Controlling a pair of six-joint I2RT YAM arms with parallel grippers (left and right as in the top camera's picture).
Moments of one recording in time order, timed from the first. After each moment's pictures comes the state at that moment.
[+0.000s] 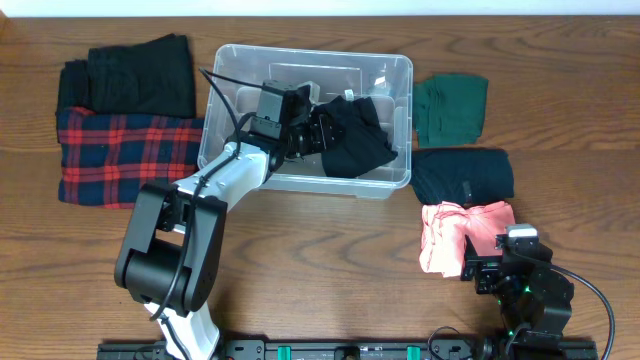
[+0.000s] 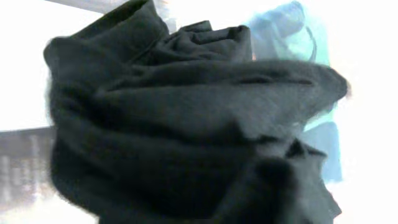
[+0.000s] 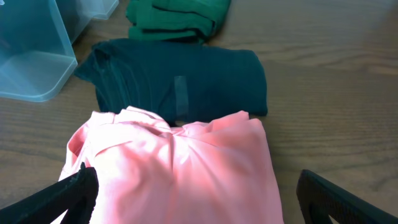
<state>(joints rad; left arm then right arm) -0.34 1.91 1.11 -0.01 0.51 -0.56 -0.12 0.01 0.16 -0.66 -0.10 -0.12</state>
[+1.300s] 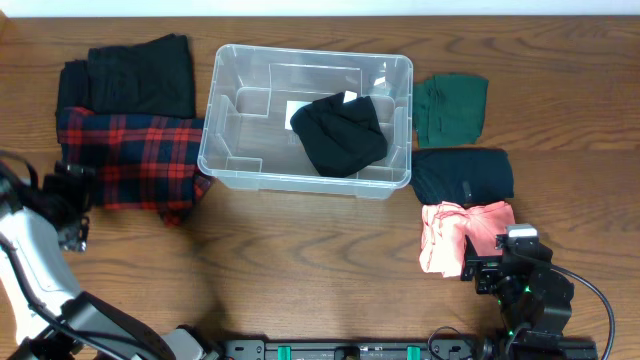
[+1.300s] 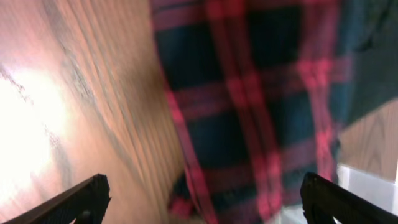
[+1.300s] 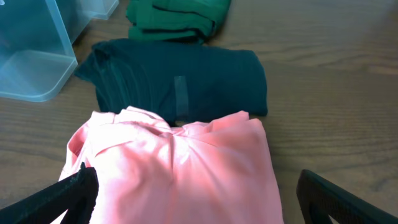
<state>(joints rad) 0.79 1.47 1.06 -0.75 0.30 -0.61 -0.12 0.01 0.16 -0.66 -0.10 -0.12</state>
